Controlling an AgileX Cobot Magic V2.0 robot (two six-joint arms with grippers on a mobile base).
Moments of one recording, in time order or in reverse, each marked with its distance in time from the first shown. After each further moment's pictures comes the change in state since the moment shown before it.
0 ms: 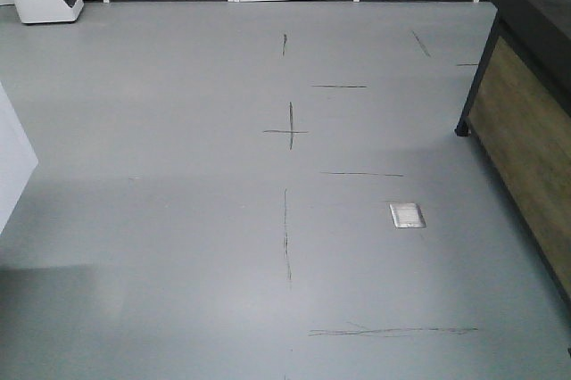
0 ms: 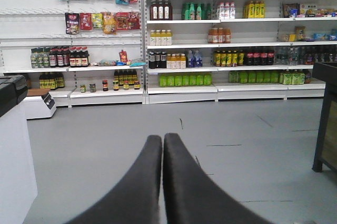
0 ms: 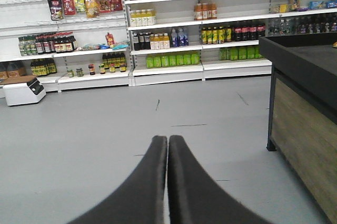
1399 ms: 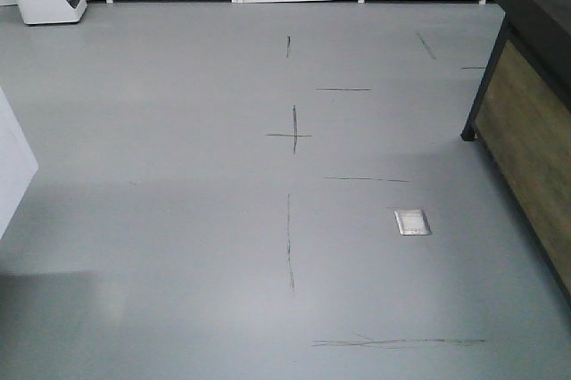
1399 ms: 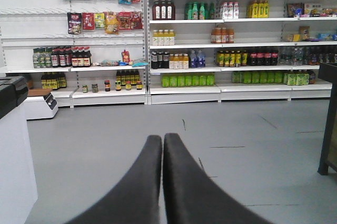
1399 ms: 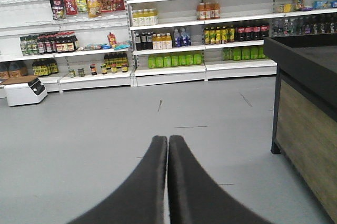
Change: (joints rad) left arm 0.000 0.000 0.000 0.000 0.000 0.000; right arm 0.000 0.000 0.000 0.000 0.000 0.000
